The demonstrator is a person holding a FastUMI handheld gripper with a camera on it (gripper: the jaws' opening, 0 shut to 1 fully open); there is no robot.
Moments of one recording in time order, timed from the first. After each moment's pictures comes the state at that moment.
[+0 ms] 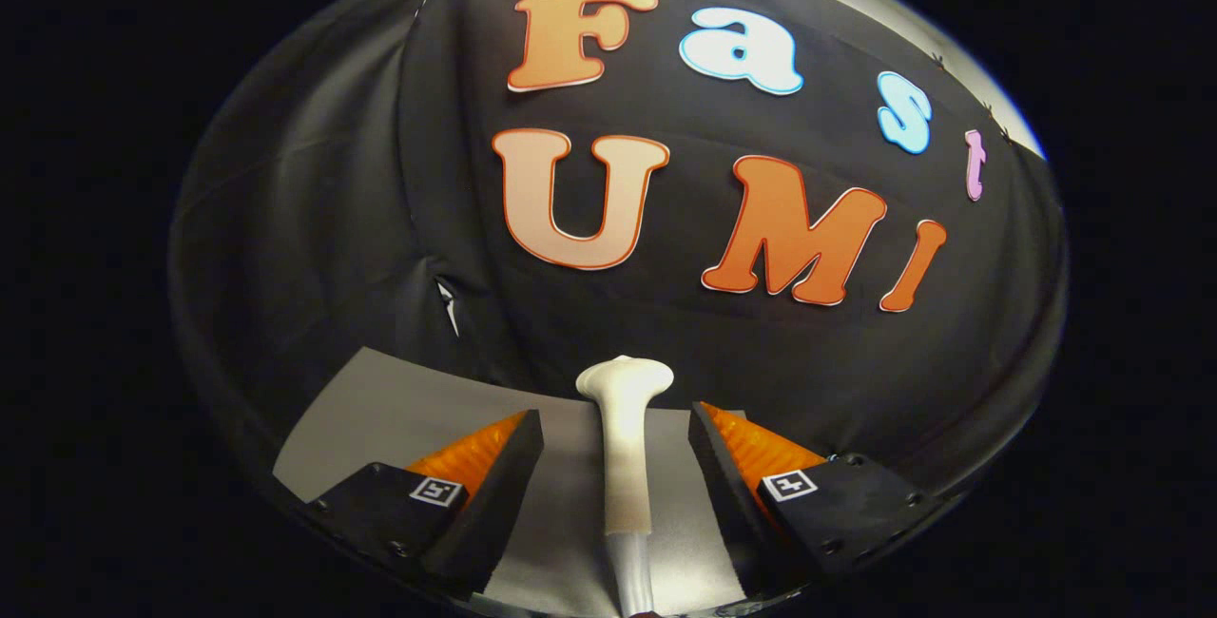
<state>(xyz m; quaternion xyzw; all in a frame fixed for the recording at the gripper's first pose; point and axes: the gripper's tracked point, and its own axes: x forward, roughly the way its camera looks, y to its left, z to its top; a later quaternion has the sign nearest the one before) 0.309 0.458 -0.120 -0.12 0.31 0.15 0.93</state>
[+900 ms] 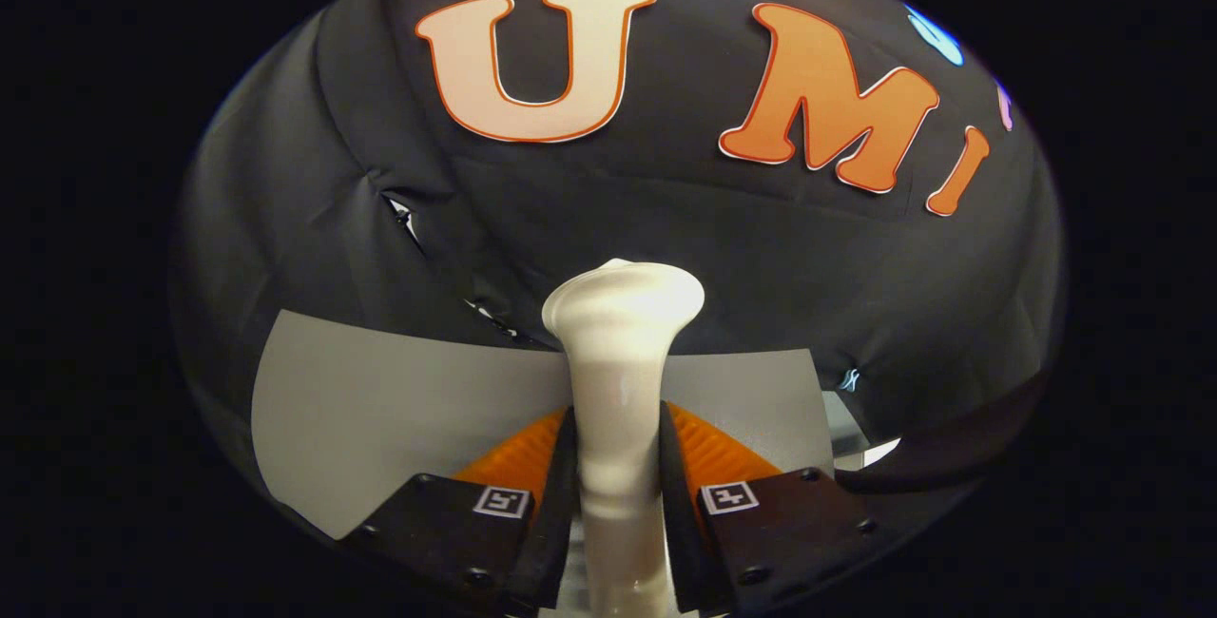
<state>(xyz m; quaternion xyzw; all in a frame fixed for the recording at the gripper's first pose) 0.363 0.448 -0.249 -0.09 0.48 0.11 0.86</state>
